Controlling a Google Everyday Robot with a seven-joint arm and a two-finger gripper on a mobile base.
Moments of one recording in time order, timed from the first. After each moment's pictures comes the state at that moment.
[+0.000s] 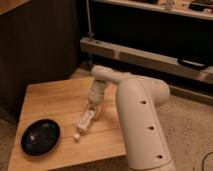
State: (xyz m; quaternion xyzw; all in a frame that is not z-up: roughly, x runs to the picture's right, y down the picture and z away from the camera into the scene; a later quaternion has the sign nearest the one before) arm -0.108 0.142 0.861 -0.47 0.37 0.67 0.44
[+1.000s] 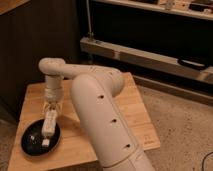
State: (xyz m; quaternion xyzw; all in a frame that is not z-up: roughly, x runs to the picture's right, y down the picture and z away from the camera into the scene) arm -0.292 0.132 0.775 -0.49 0.33 0.50 0.63
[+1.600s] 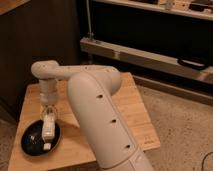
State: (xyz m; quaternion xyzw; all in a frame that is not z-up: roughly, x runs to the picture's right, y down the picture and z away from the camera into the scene) arm -0.293 0.141 0.782 -0.46 0.32 0.51 0.65
